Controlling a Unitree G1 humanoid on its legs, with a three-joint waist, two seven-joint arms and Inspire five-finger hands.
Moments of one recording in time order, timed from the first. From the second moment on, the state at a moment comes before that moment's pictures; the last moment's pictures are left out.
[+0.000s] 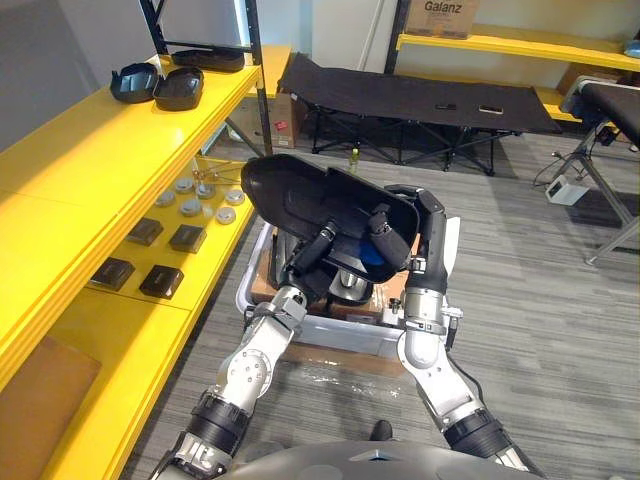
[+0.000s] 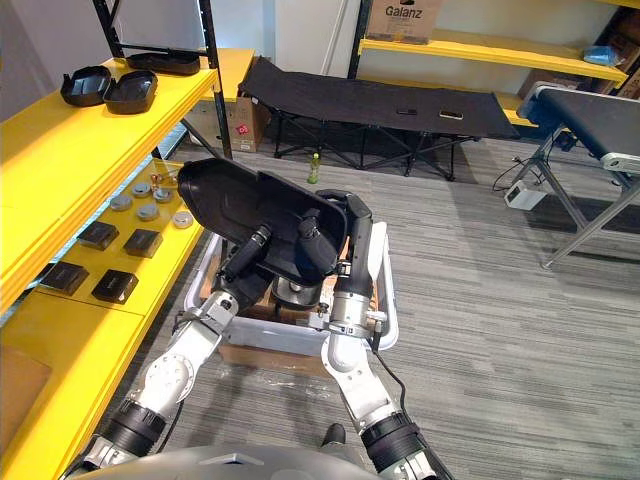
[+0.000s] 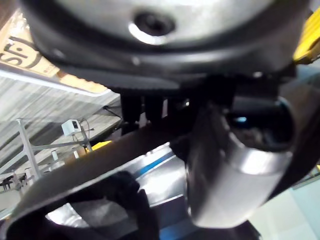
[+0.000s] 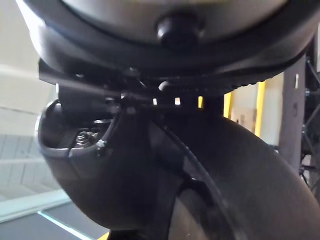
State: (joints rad) left arm -0.08 0.14 -0.39 0.10 -1.17 0.05 -0.04; right arm -0.02 -0.13 0.39 0.10 -0.22 -0.43 -0.69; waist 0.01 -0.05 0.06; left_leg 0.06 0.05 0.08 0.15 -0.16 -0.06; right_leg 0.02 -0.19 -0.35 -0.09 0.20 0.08
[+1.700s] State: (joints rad) left arm 0.25 0.03 0.08 -0.24 -0.24 -0.33 0.20; right arm 0.30 -0.08 -0.04 0.07 0.30 -0.23 -0.20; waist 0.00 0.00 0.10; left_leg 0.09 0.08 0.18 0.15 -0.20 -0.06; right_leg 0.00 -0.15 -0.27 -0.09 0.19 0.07
